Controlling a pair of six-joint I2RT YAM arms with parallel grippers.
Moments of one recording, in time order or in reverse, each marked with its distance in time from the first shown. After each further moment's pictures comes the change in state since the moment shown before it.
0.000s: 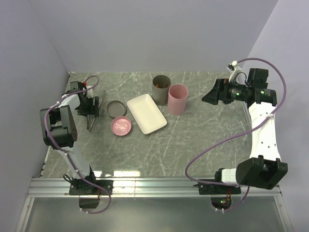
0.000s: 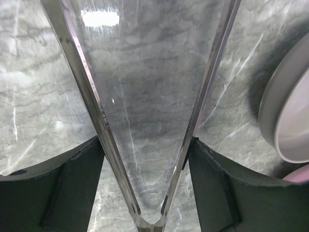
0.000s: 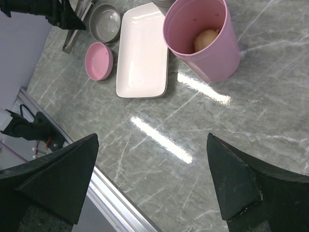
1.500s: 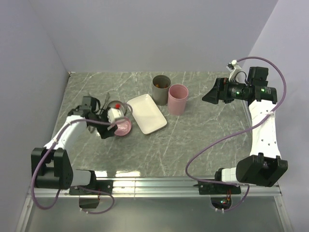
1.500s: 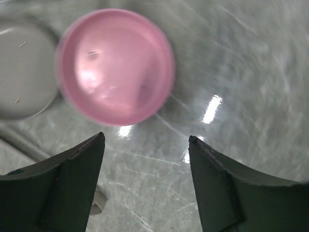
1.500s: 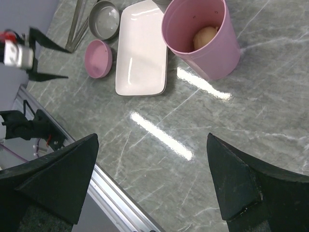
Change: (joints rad) left arm -0.217 -0.547 -0.350 -0.213 0.405 0.810; right arm 0.000 0.026 0.037 -0.037 0.003 -0.019
